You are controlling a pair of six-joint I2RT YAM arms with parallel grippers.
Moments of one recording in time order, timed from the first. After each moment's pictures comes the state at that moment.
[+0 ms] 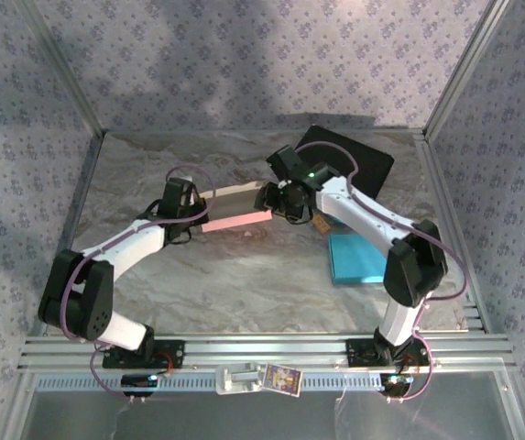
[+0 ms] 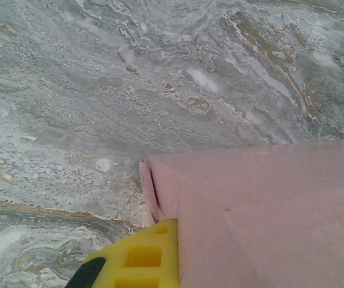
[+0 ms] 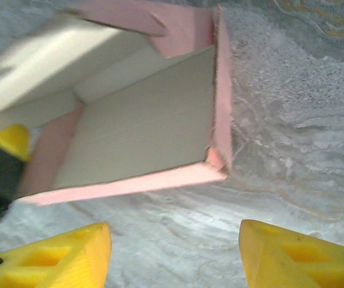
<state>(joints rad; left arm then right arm) -0.38 1.46 0.83 -0.15 -0.07 -0.50 0.67 1.73 1.55 -0.84 -0.14 0.88</state>
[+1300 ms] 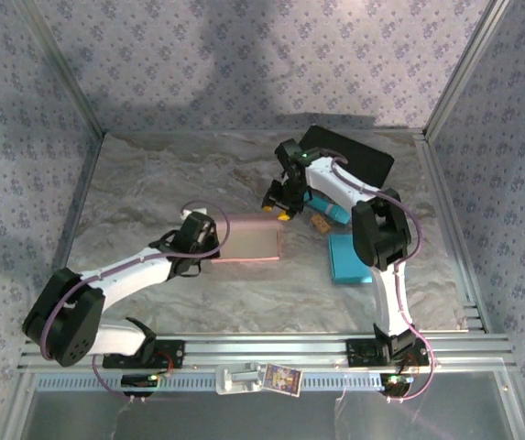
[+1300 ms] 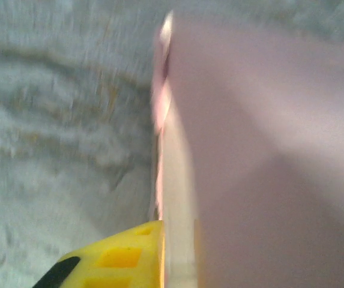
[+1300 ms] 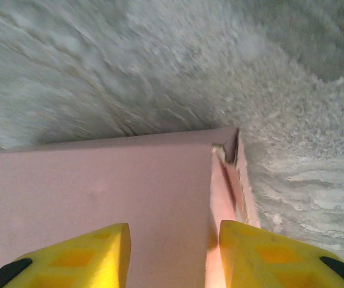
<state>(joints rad) -0.62 1.31 0.59 -0.21 -0.18 -0.66 0.52 2.12 1.76 -0.97 -0.38 0.77</state>
